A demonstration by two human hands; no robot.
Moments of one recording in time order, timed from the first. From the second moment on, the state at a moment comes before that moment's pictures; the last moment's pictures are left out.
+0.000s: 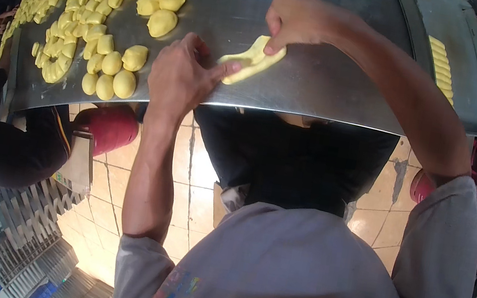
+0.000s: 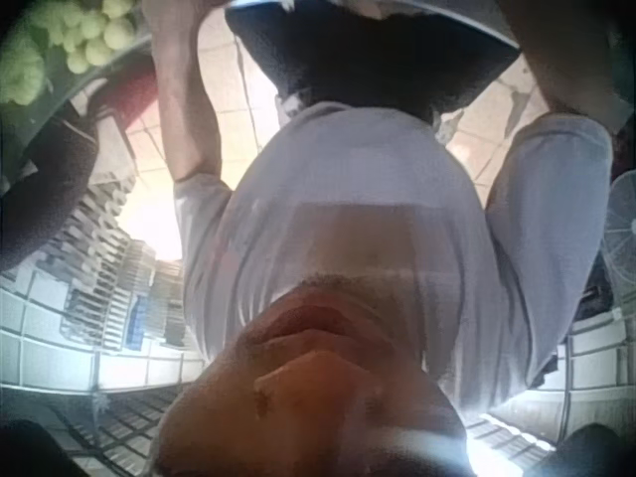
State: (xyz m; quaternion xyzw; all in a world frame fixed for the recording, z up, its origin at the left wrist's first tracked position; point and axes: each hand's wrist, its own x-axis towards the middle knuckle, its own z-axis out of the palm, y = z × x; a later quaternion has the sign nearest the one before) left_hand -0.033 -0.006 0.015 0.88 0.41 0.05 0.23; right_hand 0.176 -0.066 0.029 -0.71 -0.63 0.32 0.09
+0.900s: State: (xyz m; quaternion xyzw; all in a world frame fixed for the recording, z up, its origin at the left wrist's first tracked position) left_hand -0.035 -0.001 0.007 0.95 0.29 0.10 0.11; right_hand 0.206 -0.069 0.025 -0.74 -0.62 0.25 -0.07
